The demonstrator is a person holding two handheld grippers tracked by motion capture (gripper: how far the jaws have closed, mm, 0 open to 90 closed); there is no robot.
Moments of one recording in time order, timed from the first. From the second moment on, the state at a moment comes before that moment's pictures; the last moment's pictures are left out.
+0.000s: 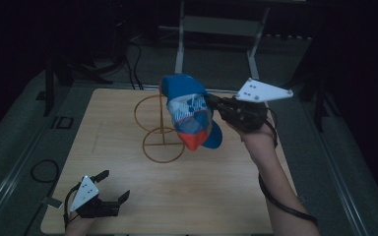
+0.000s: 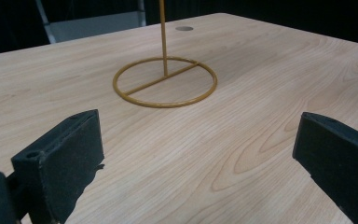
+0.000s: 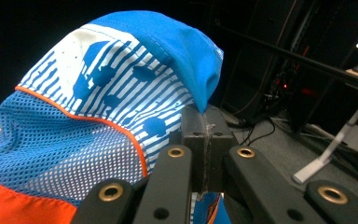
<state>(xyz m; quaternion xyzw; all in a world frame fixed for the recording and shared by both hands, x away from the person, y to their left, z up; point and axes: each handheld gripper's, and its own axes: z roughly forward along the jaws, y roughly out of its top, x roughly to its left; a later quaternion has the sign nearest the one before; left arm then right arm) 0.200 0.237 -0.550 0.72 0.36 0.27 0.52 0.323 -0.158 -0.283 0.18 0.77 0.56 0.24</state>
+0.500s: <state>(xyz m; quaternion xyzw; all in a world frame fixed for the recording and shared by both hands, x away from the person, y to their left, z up) 0.197 0.246 -0.552 0.72 0.37 0.27 0.53 0.370 -0.059 -0.271 0.16 0.80 0.52 0.24</state>
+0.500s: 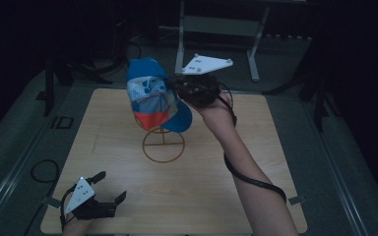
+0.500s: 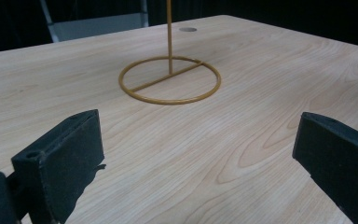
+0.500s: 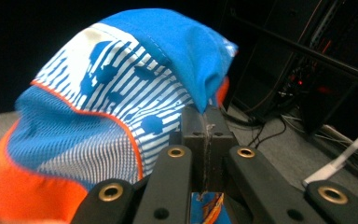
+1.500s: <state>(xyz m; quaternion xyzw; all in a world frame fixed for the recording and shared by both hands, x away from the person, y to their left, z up) 0.198 0.248 -0.555 0.72 0.37 0.25 0.54 0.399 -0.032 -0.336 0.18 0.85 0.47 0.18</state>
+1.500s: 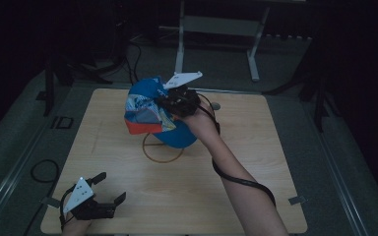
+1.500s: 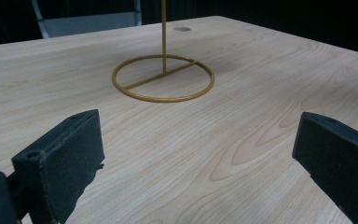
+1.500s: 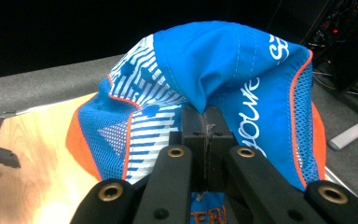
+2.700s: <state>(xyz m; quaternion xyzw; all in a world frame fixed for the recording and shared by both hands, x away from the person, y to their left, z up) 0.198 0.246 -0.557 0.72 0.37 0.25 0.54 0.399 -0.079 -0.397 0.24 0.83 0.48 0.14</state>
